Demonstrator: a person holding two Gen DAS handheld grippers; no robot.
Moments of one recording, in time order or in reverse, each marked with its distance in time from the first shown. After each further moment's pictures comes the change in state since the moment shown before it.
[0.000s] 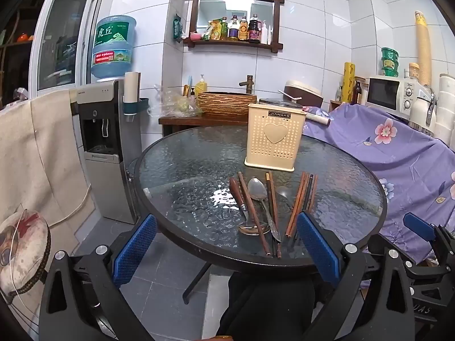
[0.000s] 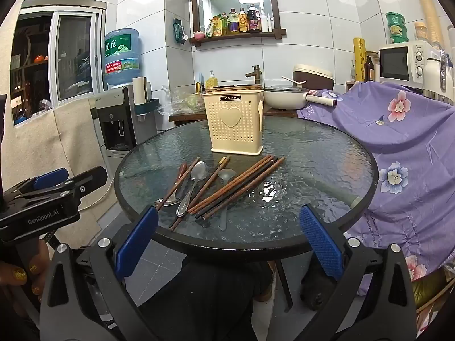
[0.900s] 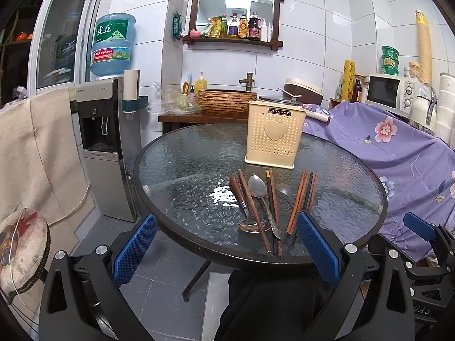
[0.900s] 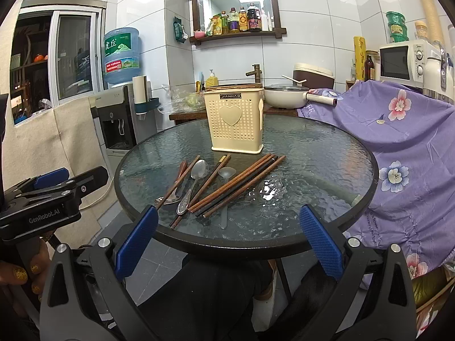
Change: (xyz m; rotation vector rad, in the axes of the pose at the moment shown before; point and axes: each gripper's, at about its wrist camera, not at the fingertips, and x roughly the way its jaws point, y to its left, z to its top) left arm 0.000 0.003 -0.002 0.000 0.006 -0.009; right arm 0.002 0.001 -0.001 0.000 0.000 0.000
